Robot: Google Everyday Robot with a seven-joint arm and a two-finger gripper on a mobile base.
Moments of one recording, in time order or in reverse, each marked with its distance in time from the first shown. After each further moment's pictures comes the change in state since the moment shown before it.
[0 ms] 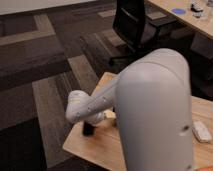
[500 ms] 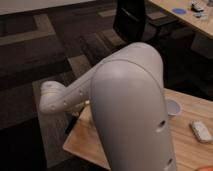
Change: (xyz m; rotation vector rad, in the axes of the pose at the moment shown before) arm -0.080 0.007 -0.113 0.020 -0.244 -0.087
